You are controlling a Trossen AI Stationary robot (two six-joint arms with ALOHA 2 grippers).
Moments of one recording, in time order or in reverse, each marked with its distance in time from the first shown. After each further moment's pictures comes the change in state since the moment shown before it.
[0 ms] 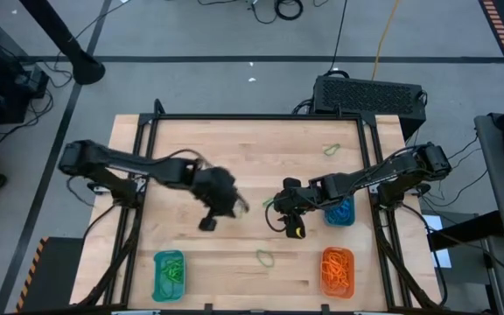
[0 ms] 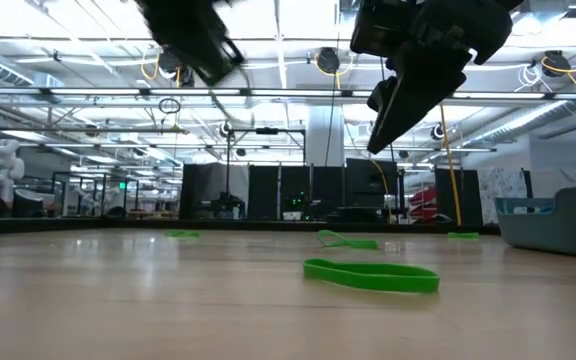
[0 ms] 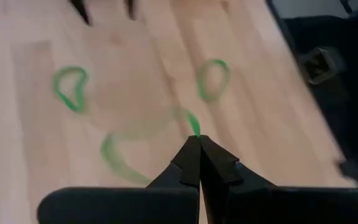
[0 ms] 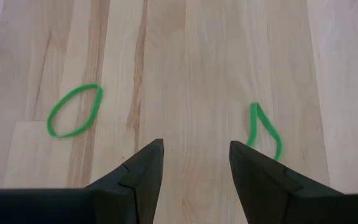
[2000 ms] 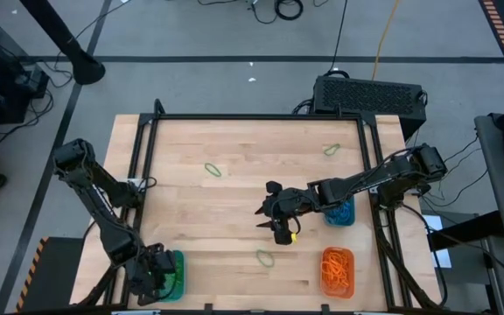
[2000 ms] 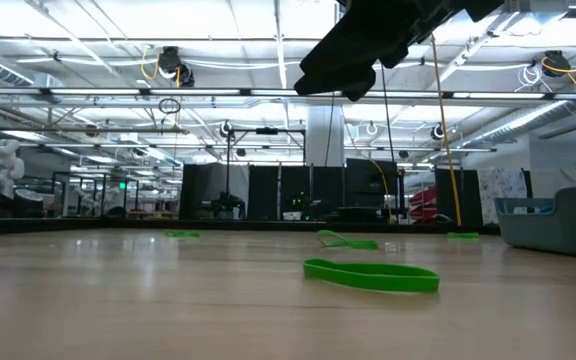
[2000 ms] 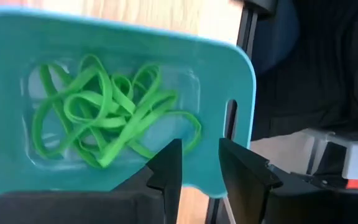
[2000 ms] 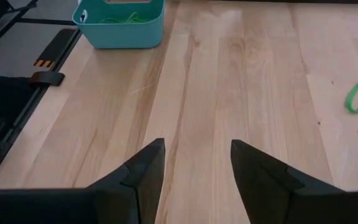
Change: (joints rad) left arm -0.924 -0.068 -0.271 0.036 -0.264 -1.289; right arm 0.028 0.048 -0.001 0.417 -0.005 -0.097
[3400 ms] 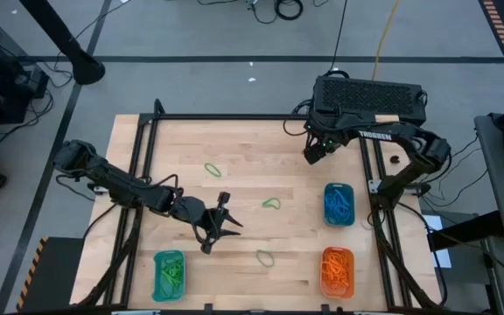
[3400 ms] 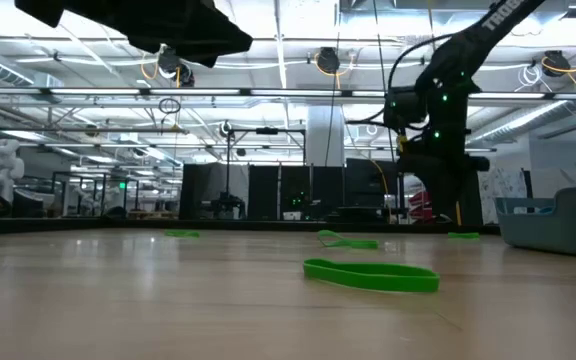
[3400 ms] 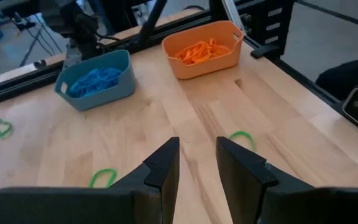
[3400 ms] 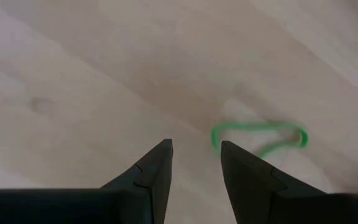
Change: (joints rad) left arm 0.656 -0.001 -0.124 0.775 -0.126 1.414; right arm -0.876 -0.051 -0.098 -0.757 0.133 0.247
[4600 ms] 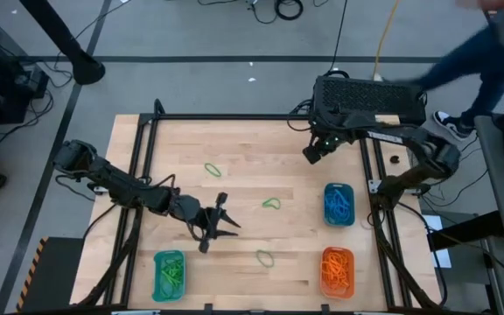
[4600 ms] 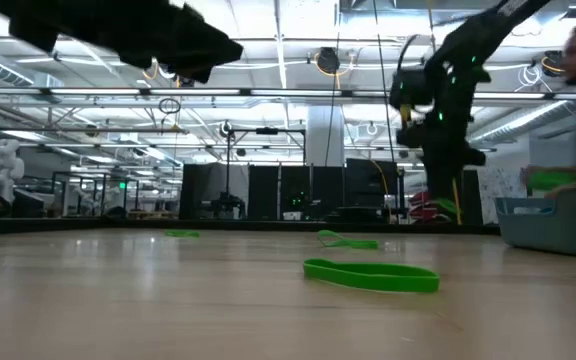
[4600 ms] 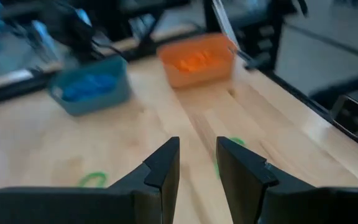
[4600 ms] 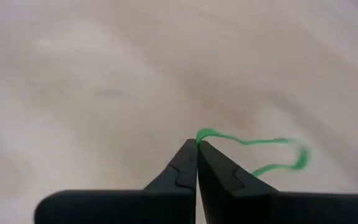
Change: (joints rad) left arm 0.011 0.001 -0.105 0.174 0.045 -0.032; right arm -0.011 -0.088 -0.005 0.009 -0.139 -0.057
